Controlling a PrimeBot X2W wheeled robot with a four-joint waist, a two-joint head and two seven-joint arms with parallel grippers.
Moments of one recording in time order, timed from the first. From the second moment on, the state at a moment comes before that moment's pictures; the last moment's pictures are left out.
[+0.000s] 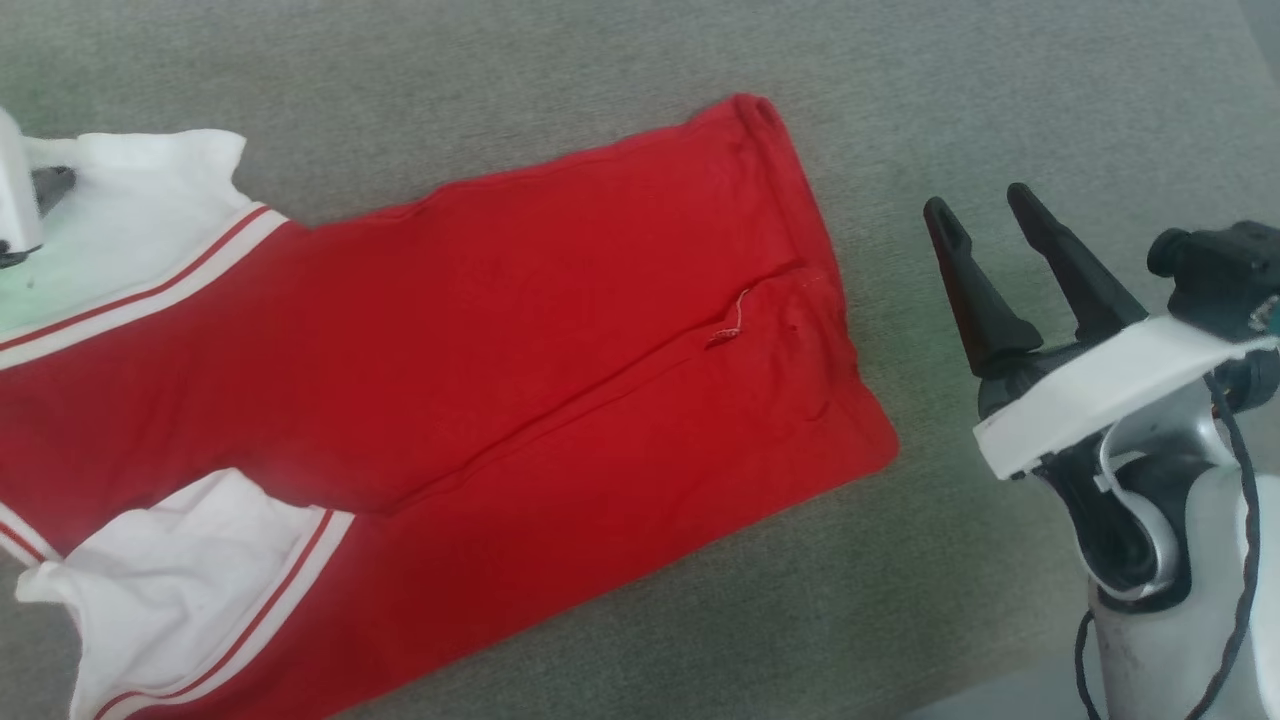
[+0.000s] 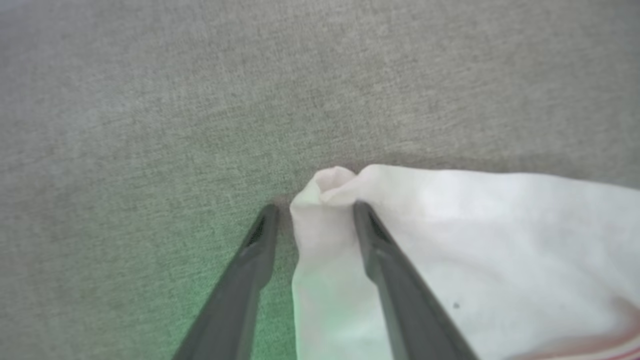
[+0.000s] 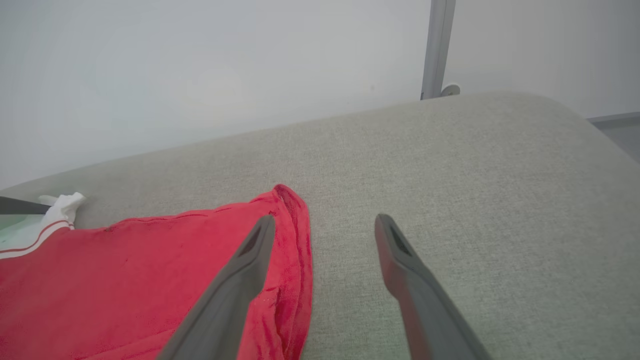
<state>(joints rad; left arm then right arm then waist) -1.26 0.85 -1.06 0.76 -1.25 0.11 0.61 -0.34 -0.07 0.03 -0.15 0.41 0.13 0.29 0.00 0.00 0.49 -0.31</state>
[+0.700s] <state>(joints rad) -1.37 0.57 -1.10 0.89 -1.21 0.01 0.57 -0.72 -0.16 0.06 0.22 0.38 0.13 0.67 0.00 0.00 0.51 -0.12</state>
